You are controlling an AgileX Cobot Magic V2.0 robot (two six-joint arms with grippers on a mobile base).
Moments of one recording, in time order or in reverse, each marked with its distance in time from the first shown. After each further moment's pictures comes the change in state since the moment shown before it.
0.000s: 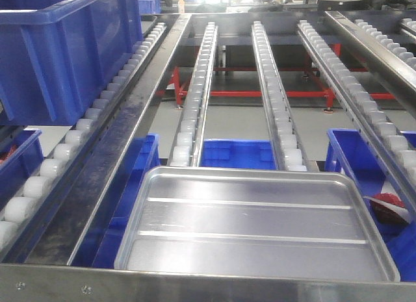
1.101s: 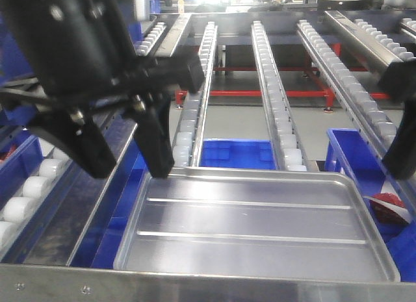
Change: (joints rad) left arm -0.242 0.726 -0.255 0.341 0.161 -0.716; right arm 0.121 0.823 -0.235 -0.036 0.127 0.038
